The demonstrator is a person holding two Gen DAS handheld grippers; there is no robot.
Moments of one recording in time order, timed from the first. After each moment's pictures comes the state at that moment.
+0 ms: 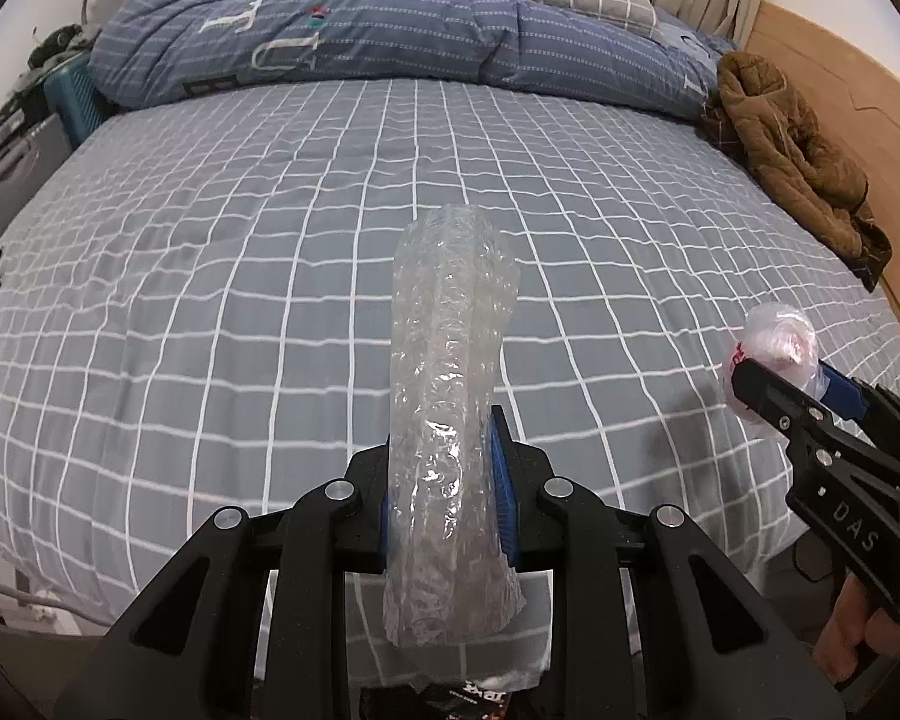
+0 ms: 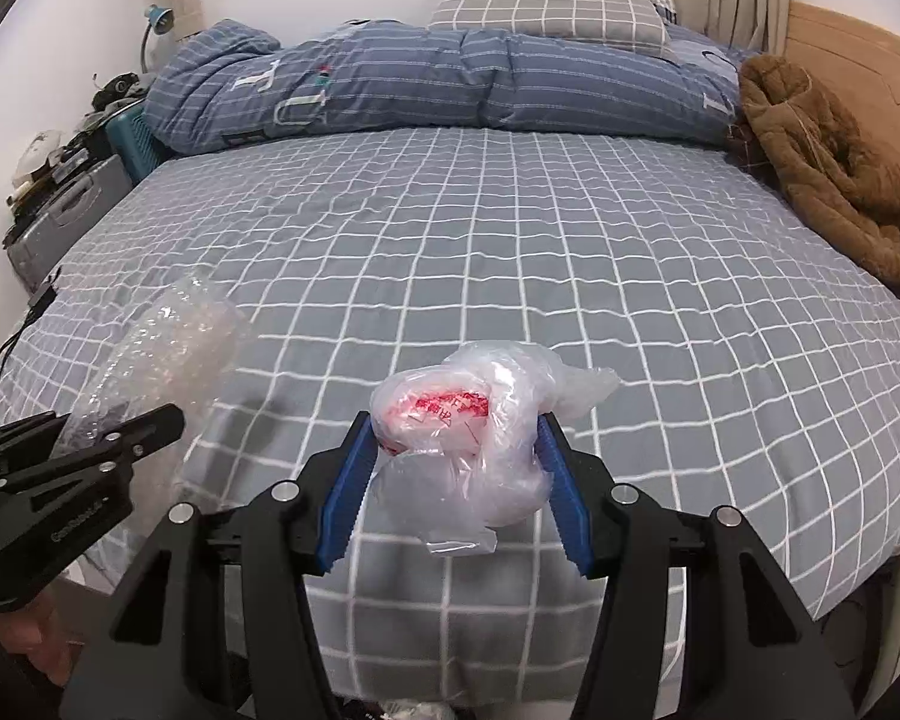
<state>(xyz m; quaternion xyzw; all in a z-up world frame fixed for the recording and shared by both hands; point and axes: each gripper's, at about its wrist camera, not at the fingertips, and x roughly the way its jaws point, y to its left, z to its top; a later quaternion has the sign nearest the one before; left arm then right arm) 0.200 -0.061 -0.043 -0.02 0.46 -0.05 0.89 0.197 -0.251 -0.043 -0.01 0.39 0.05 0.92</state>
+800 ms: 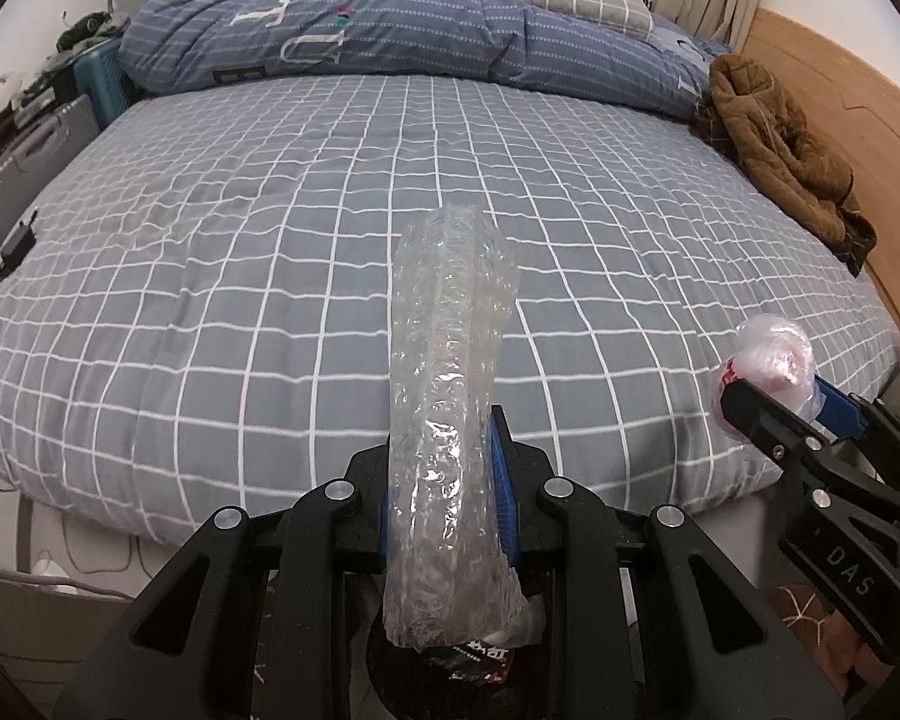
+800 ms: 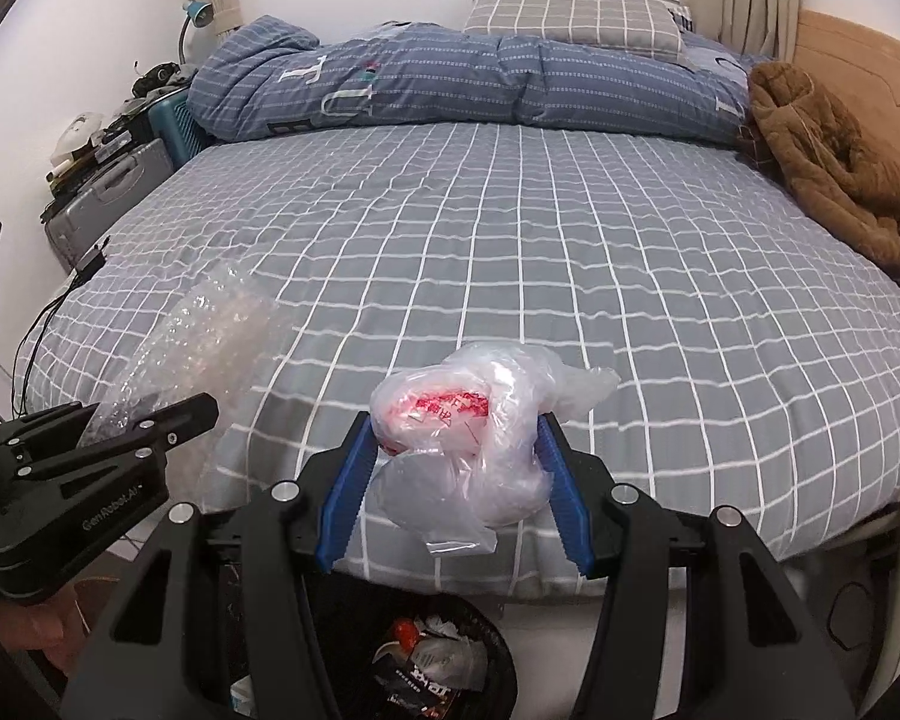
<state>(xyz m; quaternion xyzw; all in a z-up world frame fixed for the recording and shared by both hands) 0.117 -0.044 -0.033 -0.02 0.46 -0.04 0.89 0.109 -0.221 -0.035 -0.01 0.39 0.07 0.92</state>
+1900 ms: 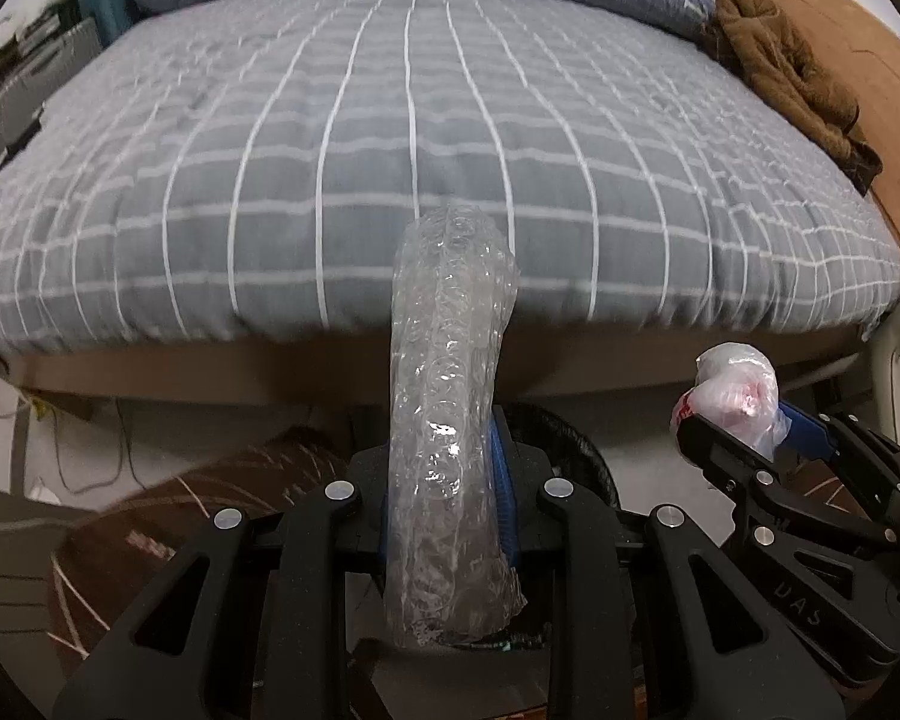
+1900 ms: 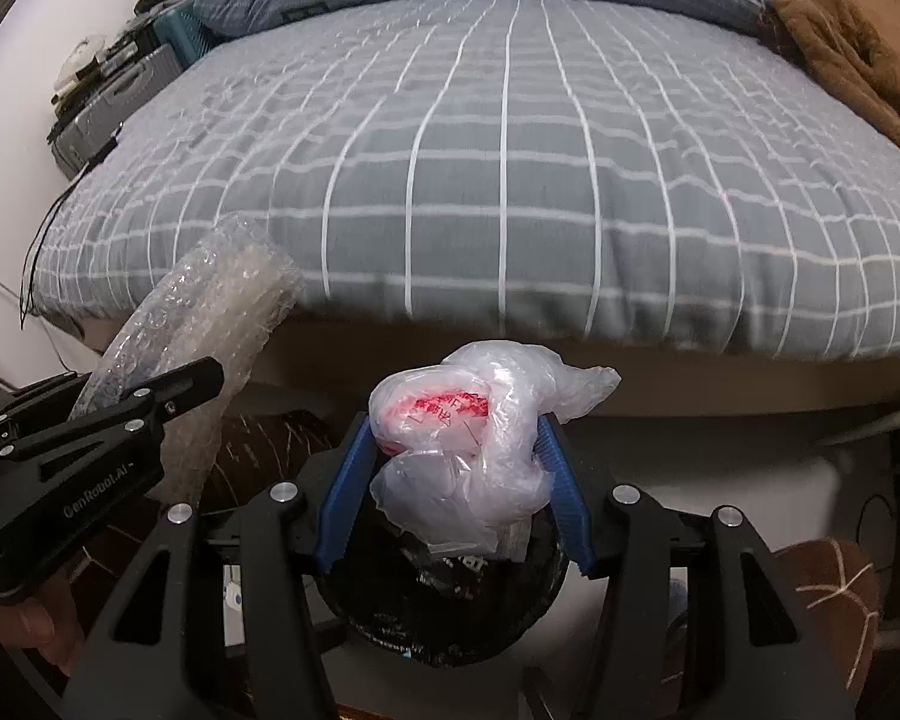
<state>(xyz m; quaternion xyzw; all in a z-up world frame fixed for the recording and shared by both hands) 0.021 -0.034 -0.122 -0.03 0.54 -0.04 0.84 0.018 -0.205 -0.139 0.00 0.51 0.09 0.86</state>
